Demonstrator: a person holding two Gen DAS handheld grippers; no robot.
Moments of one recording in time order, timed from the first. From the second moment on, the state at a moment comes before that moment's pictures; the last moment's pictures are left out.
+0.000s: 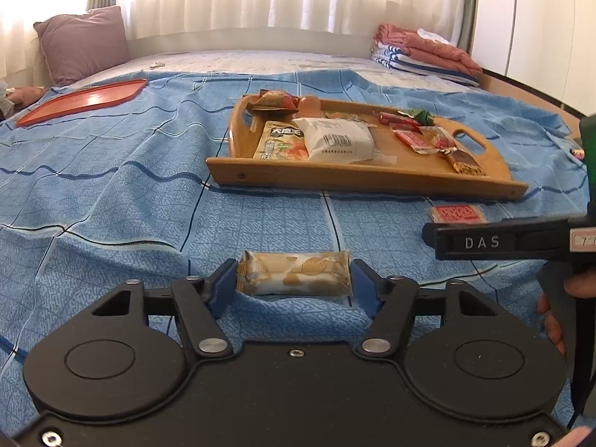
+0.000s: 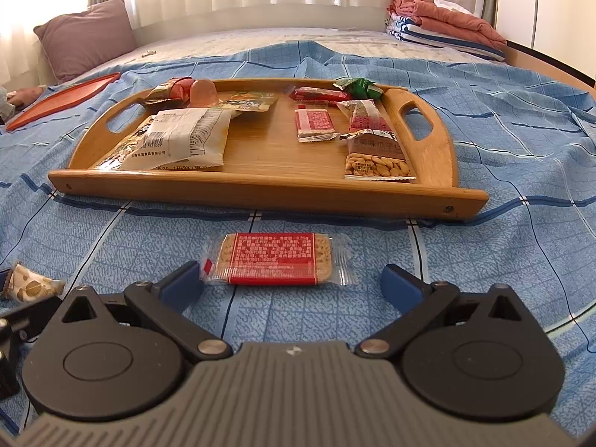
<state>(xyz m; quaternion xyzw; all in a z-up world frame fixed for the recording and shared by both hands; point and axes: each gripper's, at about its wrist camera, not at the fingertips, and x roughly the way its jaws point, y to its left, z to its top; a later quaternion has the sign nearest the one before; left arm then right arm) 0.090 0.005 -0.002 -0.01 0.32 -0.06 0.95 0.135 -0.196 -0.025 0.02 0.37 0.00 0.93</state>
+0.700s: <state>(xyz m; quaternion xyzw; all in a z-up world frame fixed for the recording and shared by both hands) 0.083 0.009 0.016 0.00 0.30 -0.06 0.95 0.127 -0.203 -0.015 0.05 0.35 0.02 0.94</state>
